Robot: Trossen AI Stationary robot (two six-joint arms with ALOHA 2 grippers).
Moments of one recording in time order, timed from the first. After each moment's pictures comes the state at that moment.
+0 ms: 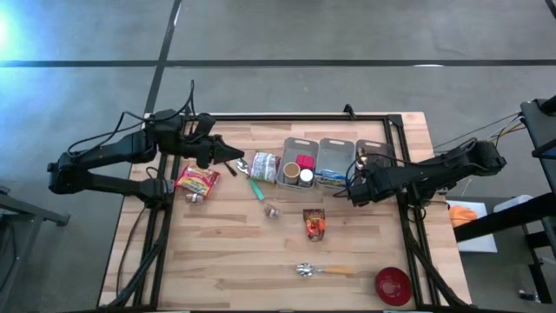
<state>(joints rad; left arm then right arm) 0.23 0.94 0.99 -0.19 0.33 -0.90 0.14 1.30 0.71 -1.25 0.34 1.34</state>
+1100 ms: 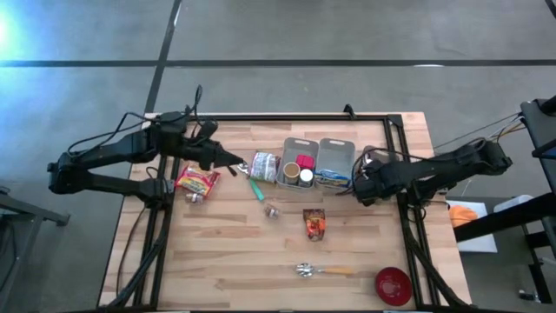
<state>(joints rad) 0.23 0.94 1.00 -0.33 0.36 -0.94 0.14 1.20 0.80 -1.39 0.32 1.24</state>
